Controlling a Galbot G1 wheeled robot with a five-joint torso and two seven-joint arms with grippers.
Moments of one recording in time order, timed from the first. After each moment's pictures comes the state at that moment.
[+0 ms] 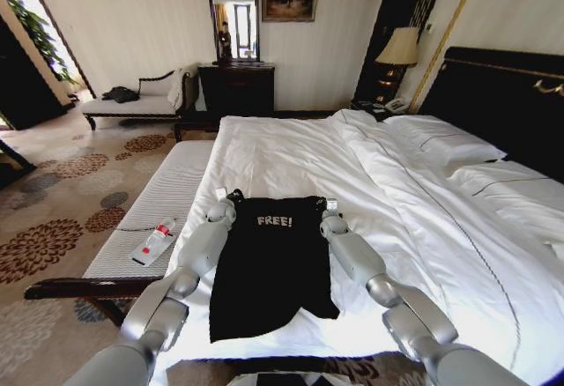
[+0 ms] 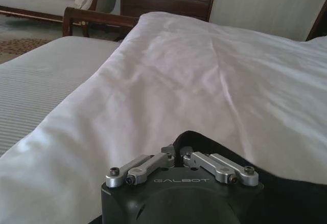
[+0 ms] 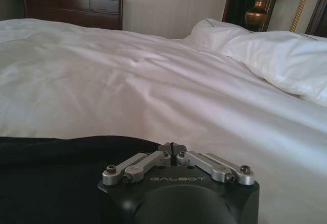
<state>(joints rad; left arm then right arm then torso) 0.37 -1.40 -0.14 -0.83 -0.61 0.27 -0.26 -0.42 1.31 0.03 0.78 0.48 -0.08 0.31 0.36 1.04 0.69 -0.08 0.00</state>
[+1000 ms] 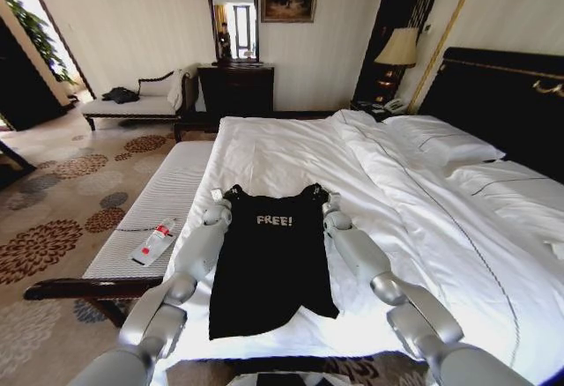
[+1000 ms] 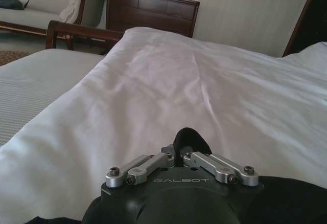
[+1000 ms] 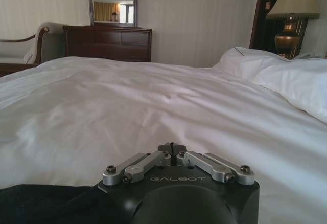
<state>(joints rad) 0.40 -1.42 -0.17 -0.85 -0.55 0.20 -0.18 -0.38 1.31 0.01 0.78 0.50 0.02 0.18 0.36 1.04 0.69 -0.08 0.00</state>
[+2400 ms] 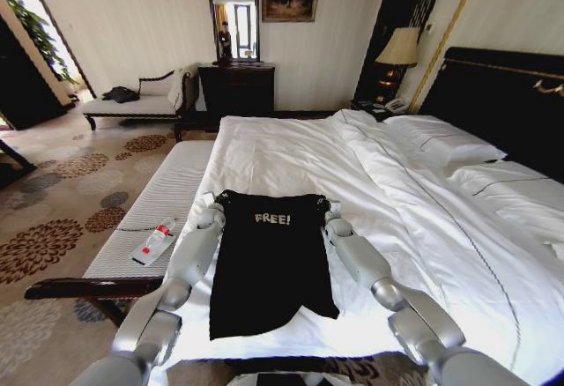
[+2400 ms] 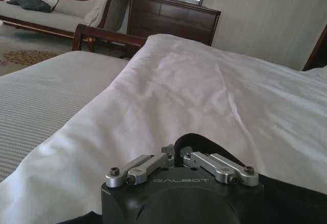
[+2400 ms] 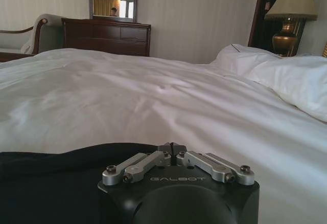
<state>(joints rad) 0.44 -1.39 -0.22 -0.89 -0.59 0.17 -0.21 -0.42 1.29 0.01 0.79 0.47 0.03 0.18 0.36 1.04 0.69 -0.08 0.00</state>
